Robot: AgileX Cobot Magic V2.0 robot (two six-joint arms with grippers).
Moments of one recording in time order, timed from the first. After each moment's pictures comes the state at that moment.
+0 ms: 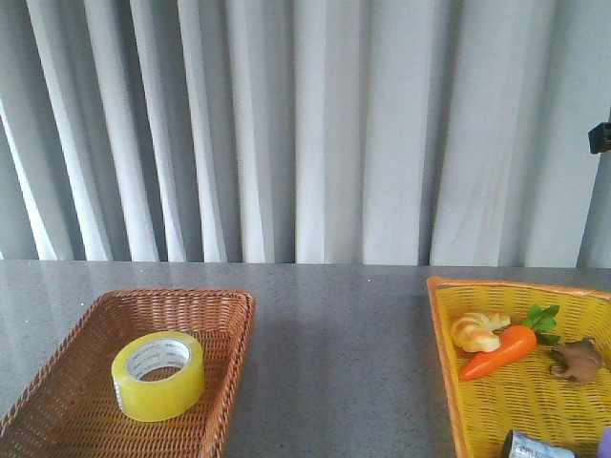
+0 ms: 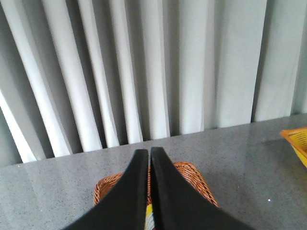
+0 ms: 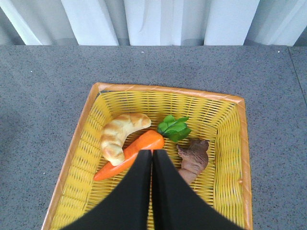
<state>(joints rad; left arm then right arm) -0.14 0.84 -1.09 -0.07 0.43 0.06 -0.15 1.71 -2.16 0.09 1.25 -0.06</state>
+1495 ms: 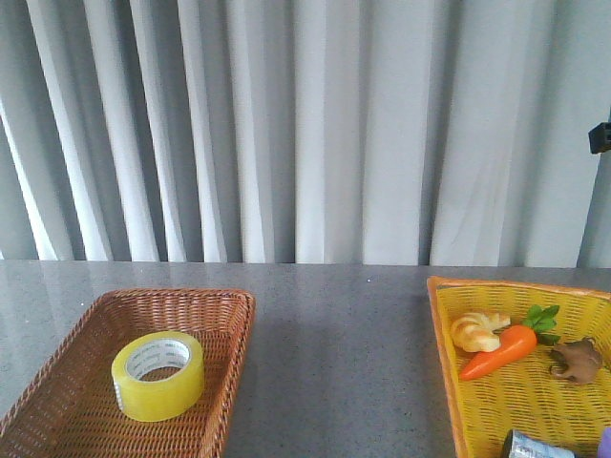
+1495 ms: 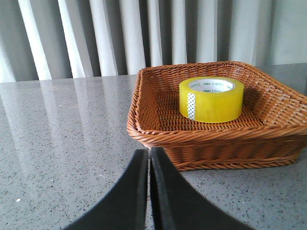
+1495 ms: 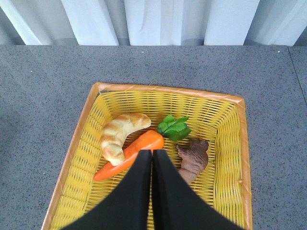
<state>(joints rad) 0.04 -0.01 0.02 -0.07 0.13 0.06 -0.15 1.71 -2.16 0.09 1.25 -0.06</state>
